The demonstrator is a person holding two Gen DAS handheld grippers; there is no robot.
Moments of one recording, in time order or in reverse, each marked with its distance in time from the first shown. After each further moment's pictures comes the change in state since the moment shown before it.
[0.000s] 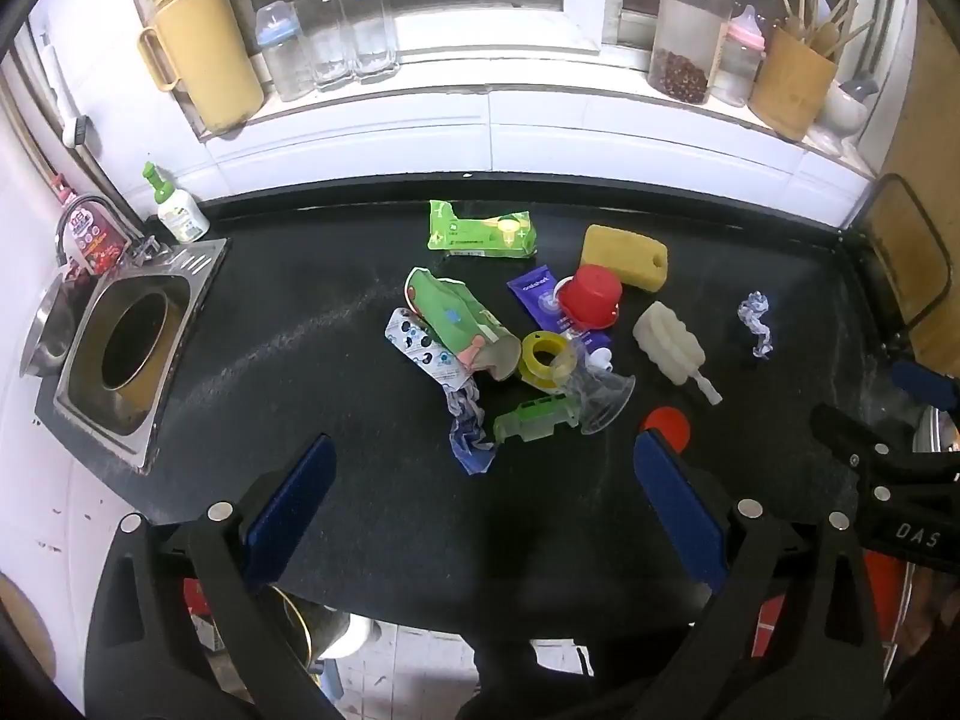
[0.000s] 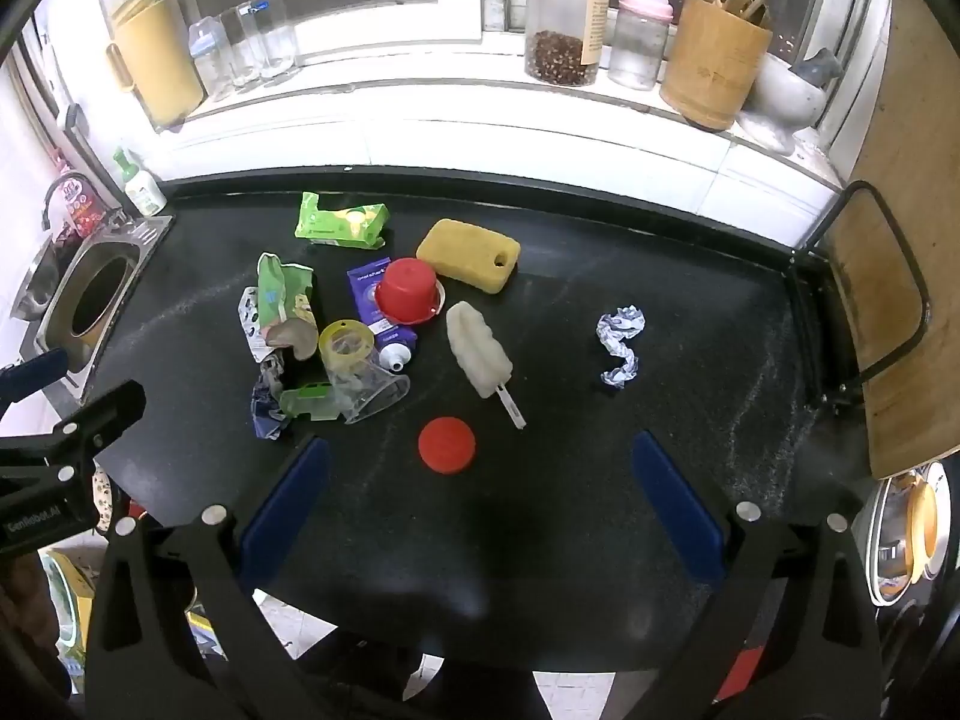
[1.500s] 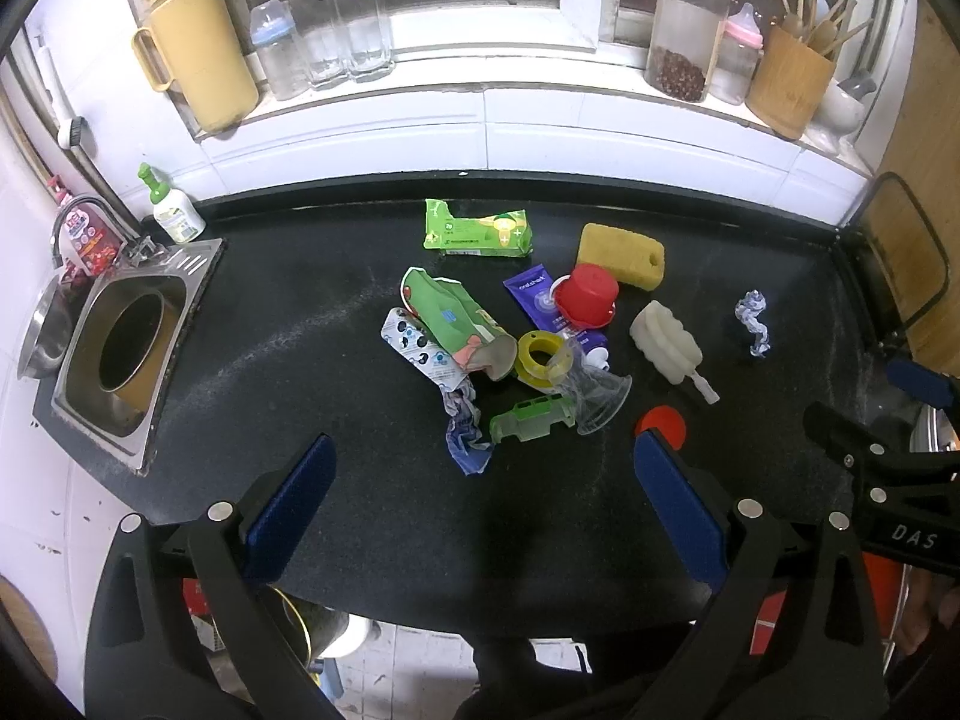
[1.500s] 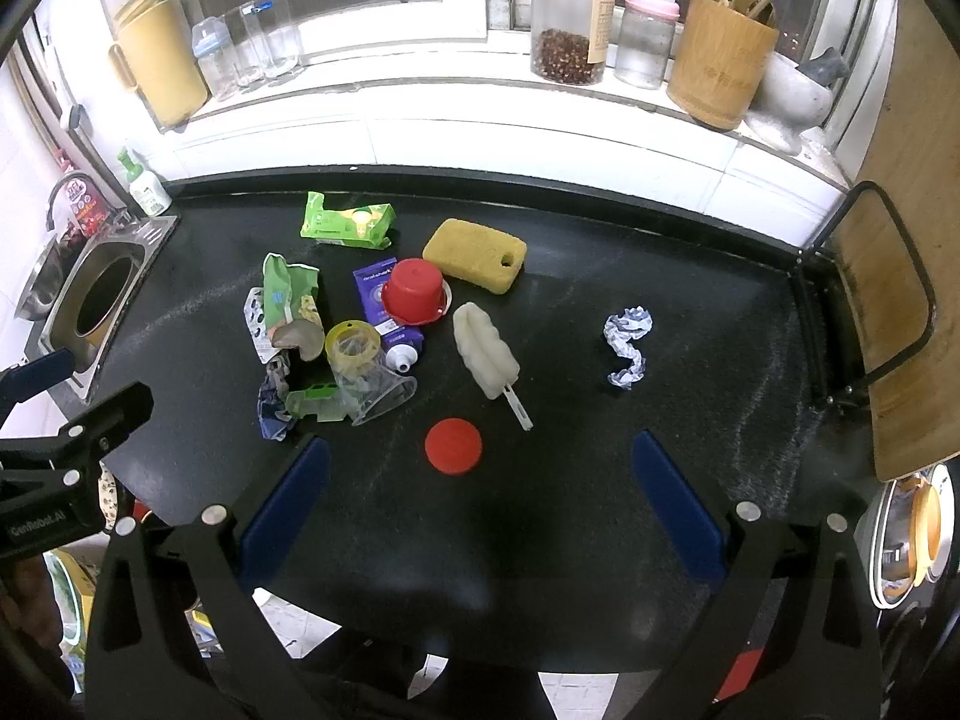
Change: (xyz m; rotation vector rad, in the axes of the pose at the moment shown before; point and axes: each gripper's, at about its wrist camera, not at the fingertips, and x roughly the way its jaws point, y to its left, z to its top) left arm 0.000 -0.005 -0.003 0.000 0.003 -0.006; right arm -0.001 0.004 0.001 -0.001 0.001 0.017
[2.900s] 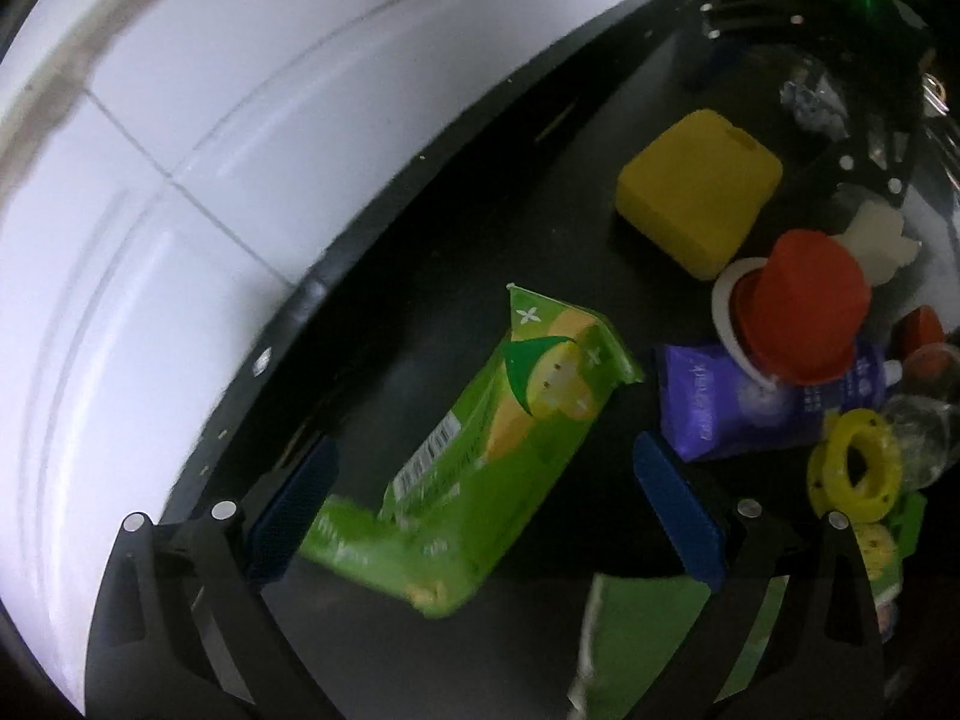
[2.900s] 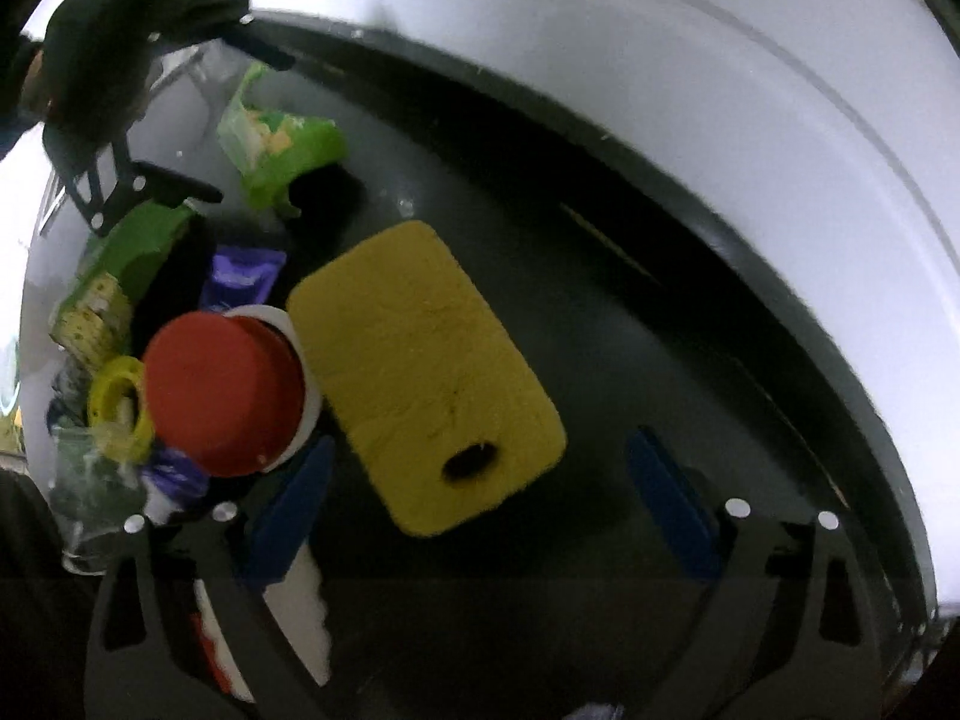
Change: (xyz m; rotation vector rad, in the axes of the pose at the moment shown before) left arm 0.323 0.011 0.166 0.967 0.002 -0.368; right arm 0.305 -0.028 0.139 -0.543 0.181 0.241
